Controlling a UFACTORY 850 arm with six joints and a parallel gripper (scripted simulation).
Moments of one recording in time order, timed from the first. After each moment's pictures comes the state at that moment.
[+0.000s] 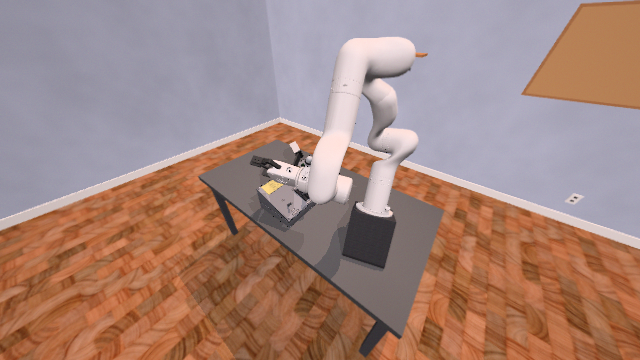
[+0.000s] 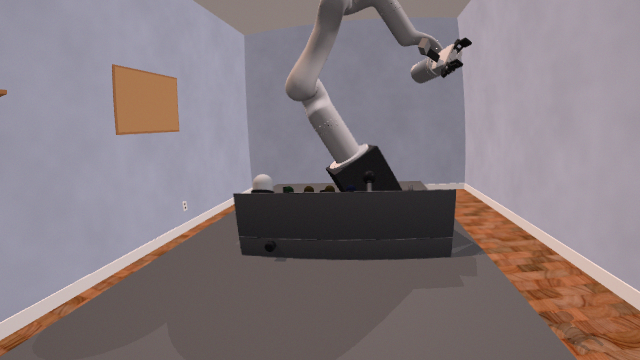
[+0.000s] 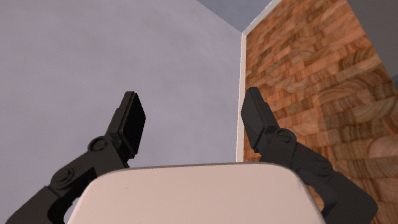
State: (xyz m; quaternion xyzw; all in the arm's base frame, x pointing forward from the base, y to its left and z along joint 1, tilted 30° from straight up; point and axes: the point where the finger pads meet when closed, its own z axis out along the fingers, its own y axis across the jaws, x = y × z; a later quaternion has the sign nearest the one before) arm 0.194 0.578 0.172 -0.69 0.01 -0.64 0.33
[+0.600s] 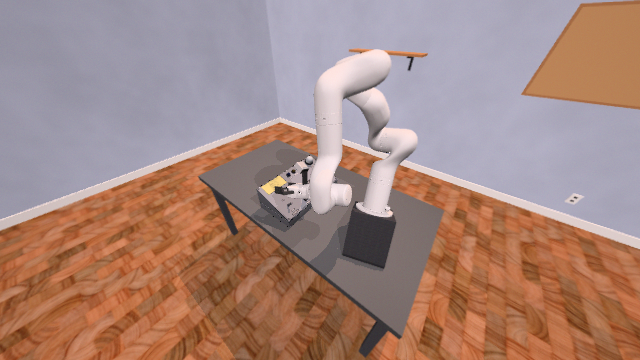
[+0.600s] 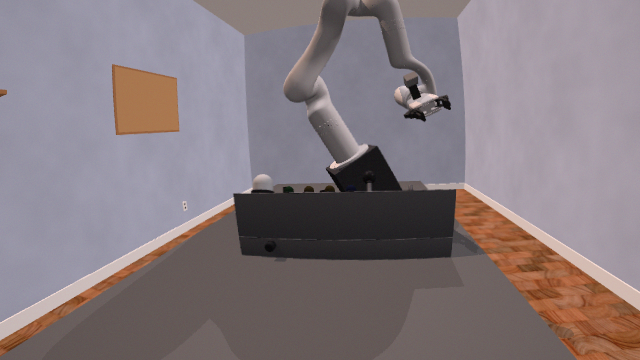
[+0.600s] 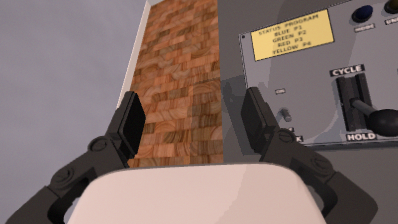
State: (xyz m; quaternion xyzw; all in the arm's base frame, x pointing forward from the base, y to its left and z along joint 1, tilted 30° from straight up) arm 0.278 0.392 0.064 -0.75 -0.11 -0.65 0.03
